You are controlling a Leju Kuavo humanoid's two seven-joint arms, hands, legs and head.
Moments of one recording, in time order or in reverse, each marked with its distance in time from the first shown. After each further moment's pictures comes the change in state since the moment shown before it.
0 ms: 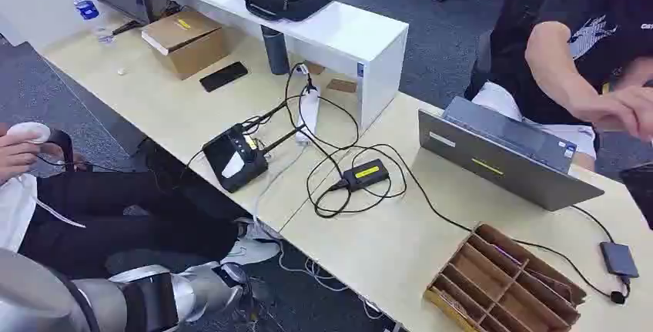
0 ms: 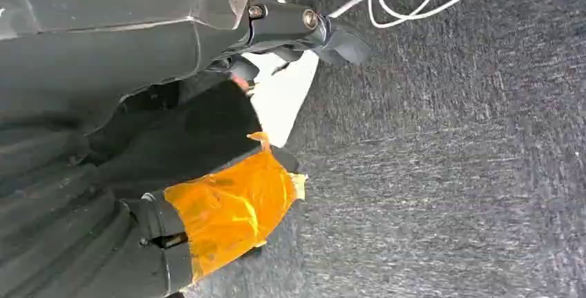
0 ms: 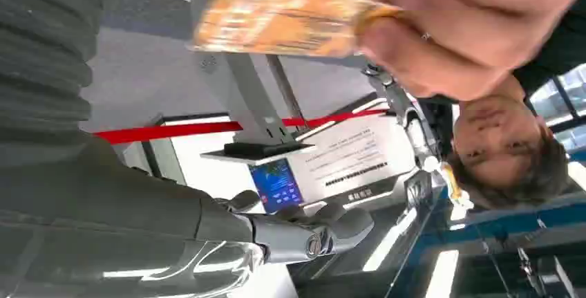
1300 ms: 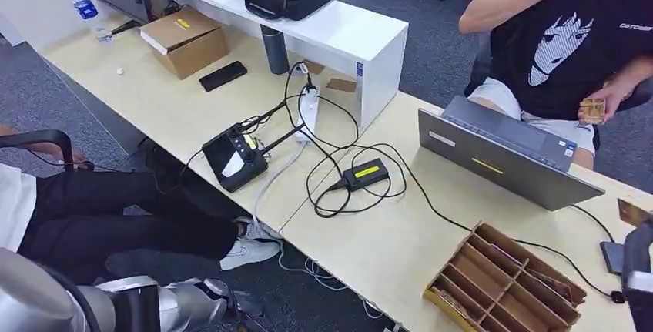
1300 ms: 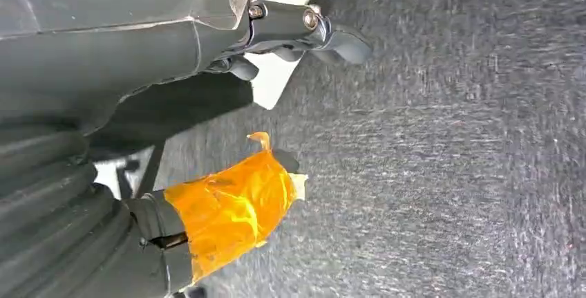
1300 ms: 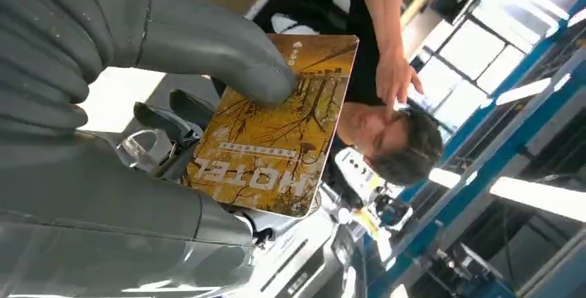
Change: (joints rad) left arm 0.101 0.035 -0.055 -0.006 0.233 0.094 0.017; right arm 0.479 -0.064 -0.029 -0.641 -0.436 0.091 -0.273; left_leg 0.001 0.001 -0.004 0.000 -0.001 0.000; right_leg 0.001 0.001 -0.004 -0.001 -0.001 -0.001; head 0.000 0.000
